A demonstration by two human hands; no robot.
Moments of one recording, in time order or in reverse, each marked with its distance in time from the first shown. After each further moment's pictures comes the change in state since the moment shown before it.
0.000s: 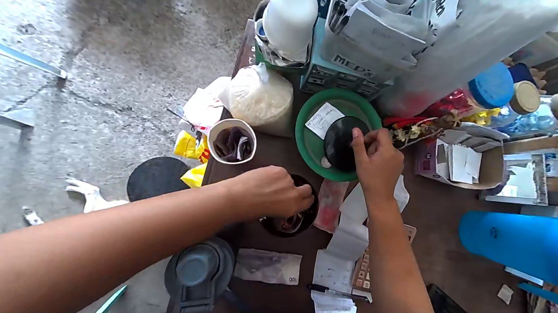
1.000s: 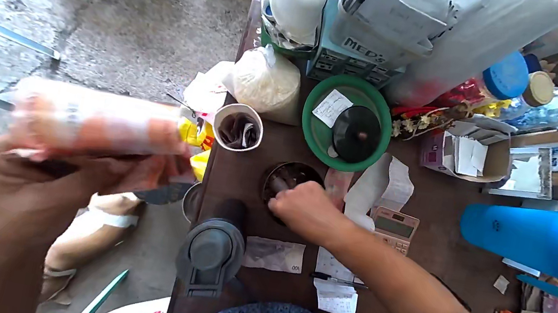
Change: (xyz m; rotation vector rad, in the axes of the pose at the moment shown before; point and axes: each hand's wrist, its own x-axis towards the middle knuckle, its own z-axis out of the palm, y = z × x) left_hand -0.194 0.026 0.031 -1.050 1.324 -0.686; right_hand -0.063 -0.114 -0.009 -0.120 -1.086 -0.727
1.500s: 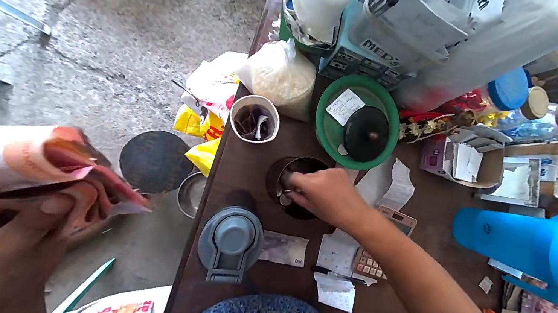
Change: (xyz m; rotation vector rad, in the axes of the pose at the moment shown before) left_hand -0.079 -0.018 -0.027 -0.253 0.229 -0.045; right_hand -0.013 0.017 -0.001 0.051 0.296 0.027
